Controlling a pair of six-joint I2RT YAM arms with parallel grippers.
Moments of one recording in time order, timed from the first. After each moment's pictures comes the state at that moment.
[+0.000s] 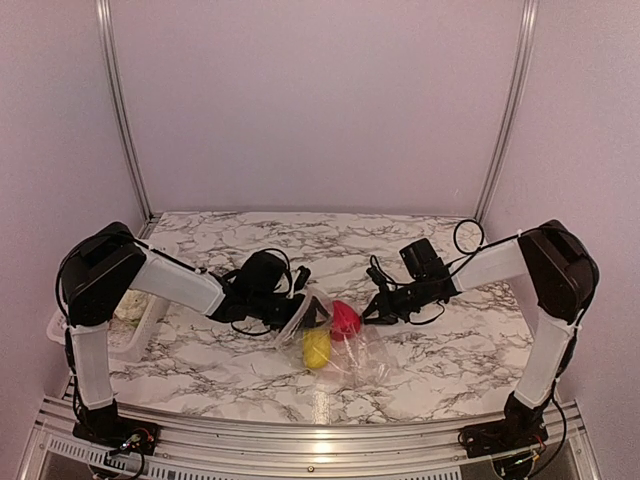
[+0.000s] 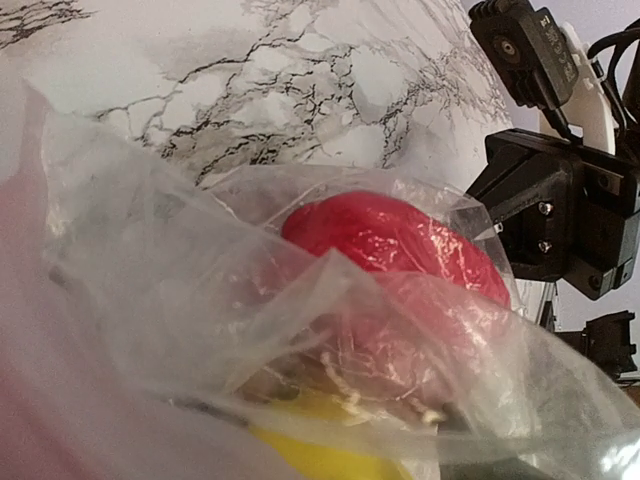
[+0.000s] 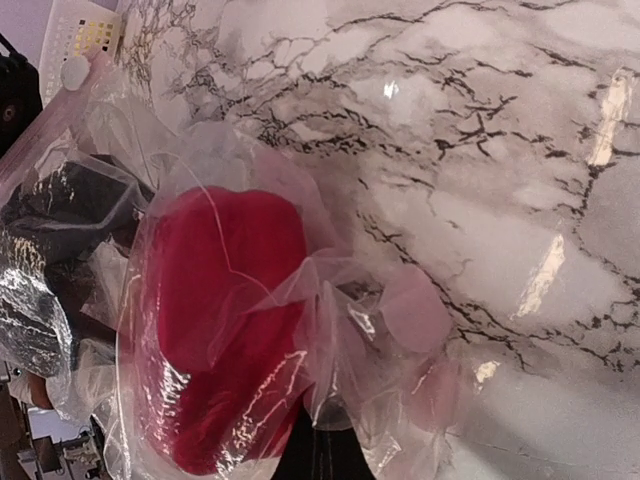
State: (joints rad) left arm -0.83 1.99 1.06 0.24 0.40 -0.74; right arm 0.49 1.85 0.95 -0.10 -0.73 0.43
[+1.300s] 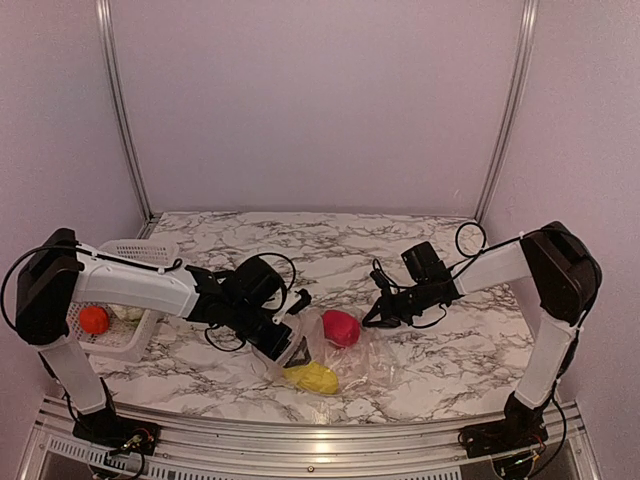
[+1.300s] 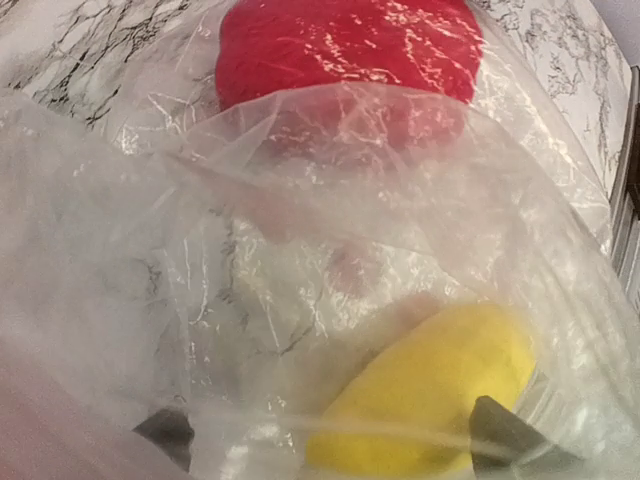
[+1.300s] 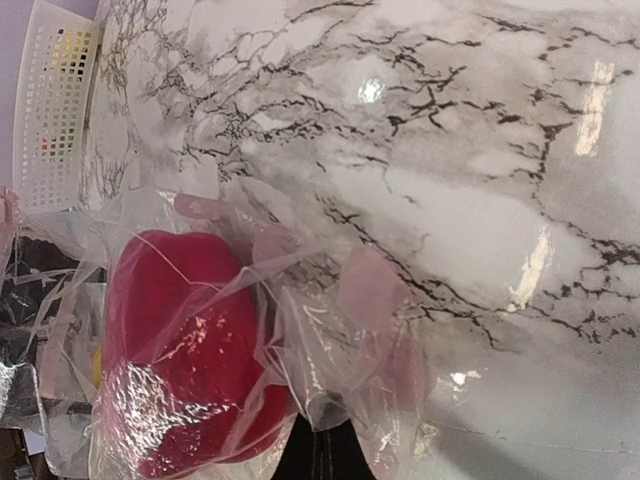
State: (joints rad) left arm -0.96 1.76 1.05 -0.33 0.23 -0.31; right arm 0.49 1.83 0.92 -0.09 -0.67 0.44
